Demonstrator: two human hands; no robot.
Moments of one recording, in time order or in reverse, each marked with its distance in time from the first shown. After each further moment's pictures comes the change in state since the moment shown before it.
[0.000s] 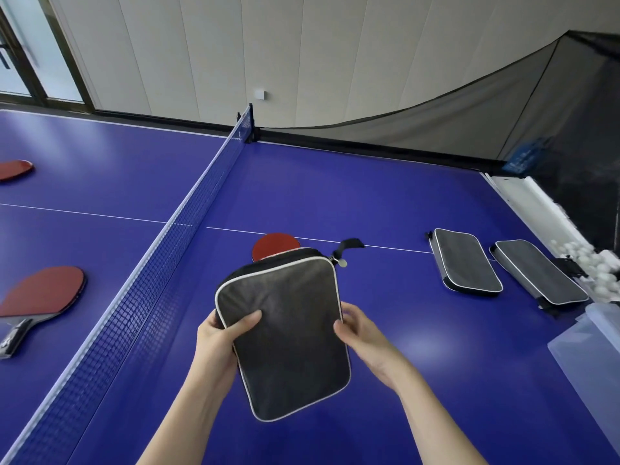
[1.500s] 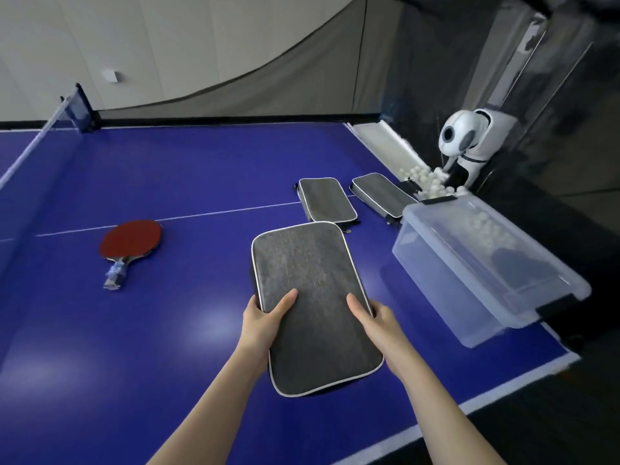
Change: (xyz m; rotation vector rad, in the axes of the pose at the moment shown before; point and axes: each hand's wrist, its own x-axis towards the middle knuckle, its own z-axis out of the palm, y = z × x) left_hand -0.117 -0.178 0.224 0.430 -0.264 -0.267; right_hand -0.209 0.105 -0.182 0.131 0.668 0.142
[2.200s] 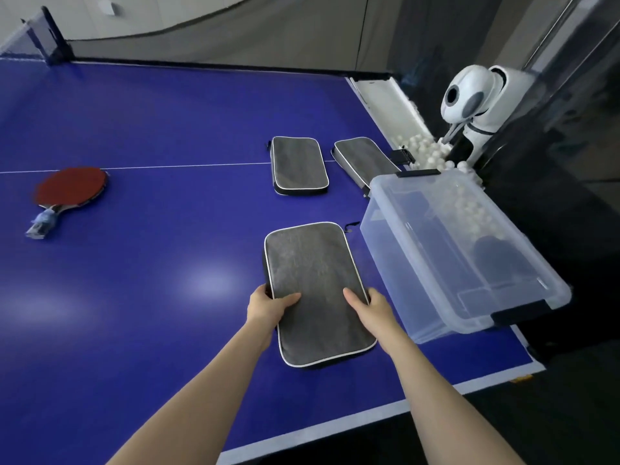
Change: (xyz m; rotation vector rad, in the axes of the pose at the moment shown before) left_hand 0.069 -0.111 0.157 0.185 0.134 -0.159; right_hand 0.108 0.083 -0.148 -0.291 -0.019 0.109
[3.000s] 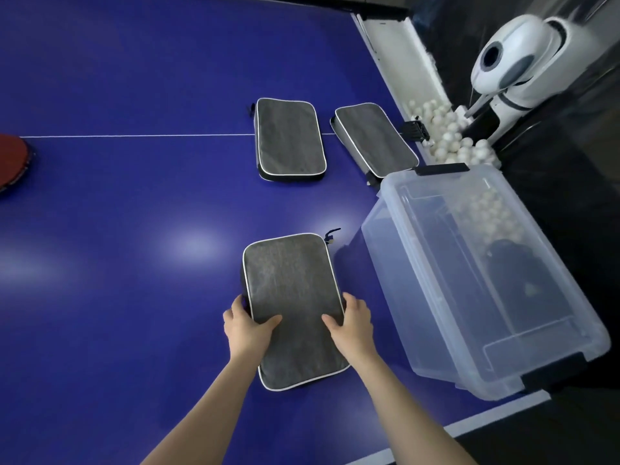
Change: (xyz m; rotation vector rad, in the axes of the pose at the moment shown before) left_hand 0.070 -0.009 0.020 0.328 0.190 -0.075; right_hand 0.082 0.000 0.043 -0.522 0.060 -0.007
